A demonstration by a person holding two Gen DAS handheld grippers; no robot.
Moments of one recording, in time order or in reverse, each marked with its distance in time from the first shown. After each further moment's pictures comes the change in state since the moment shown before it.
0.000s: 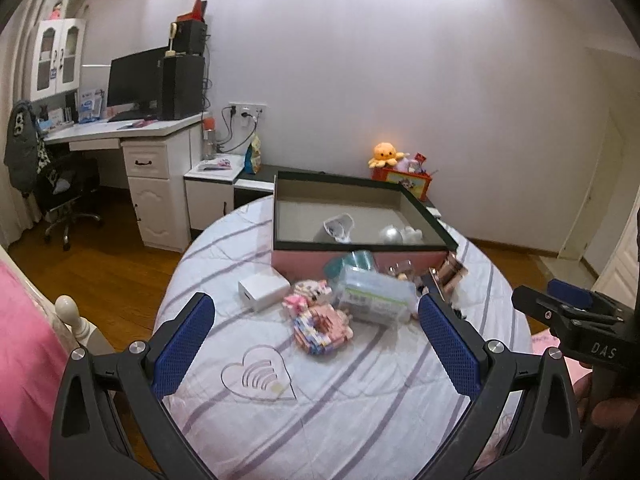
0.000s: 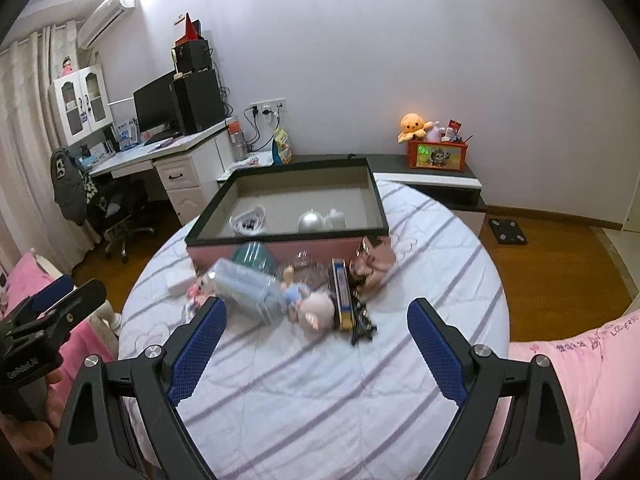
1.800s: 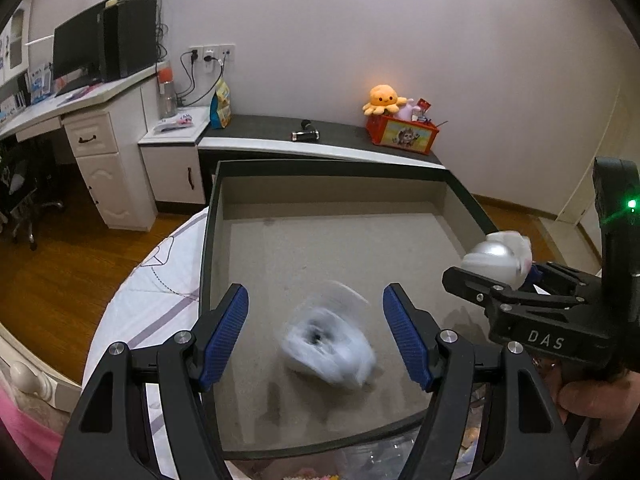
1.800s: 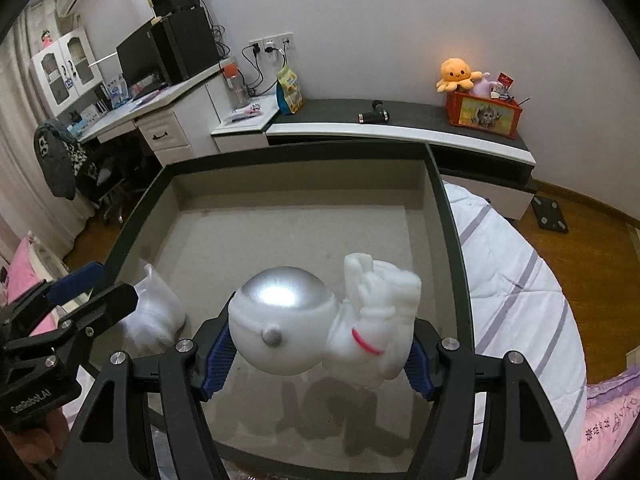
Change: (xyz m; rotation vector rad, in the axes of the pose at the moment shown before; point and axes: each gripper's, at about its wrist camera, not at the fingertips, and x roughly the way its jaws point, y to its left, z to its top) left arm 0.250 0.000 0.103 0.035 0.243 -0.056; right arm 0.242 -0.024 0.119 -0.029 0.243 0.070
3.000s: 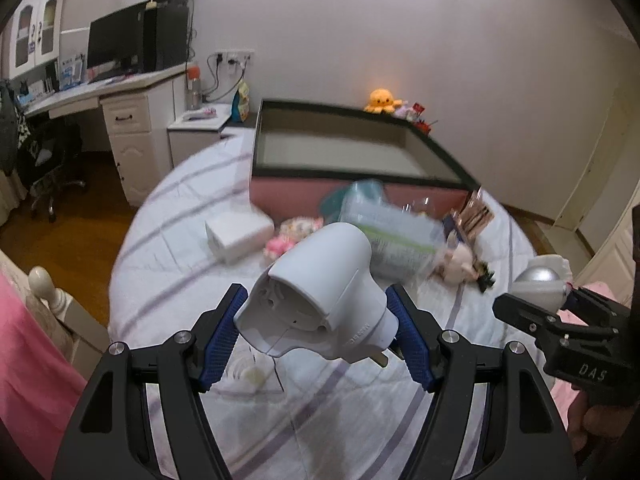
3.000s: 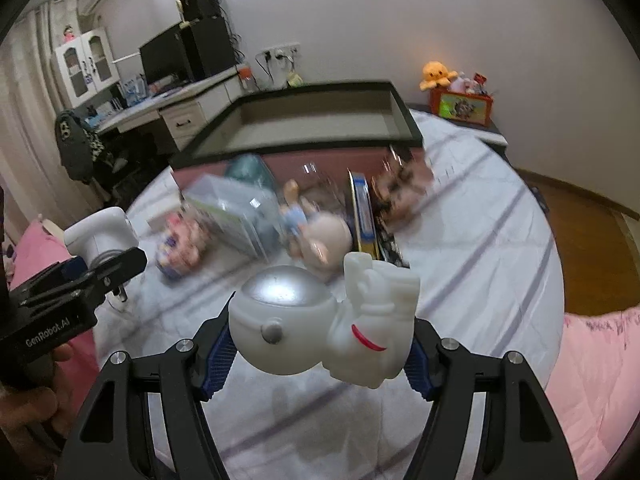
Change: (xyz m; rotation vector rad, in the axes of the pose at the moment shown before) left arm -0.141 -0.012 -0.165 -0.031 -0.075 0.016; right arm -0.137 0.037 -0.180 -0.019 -0.087 0.003
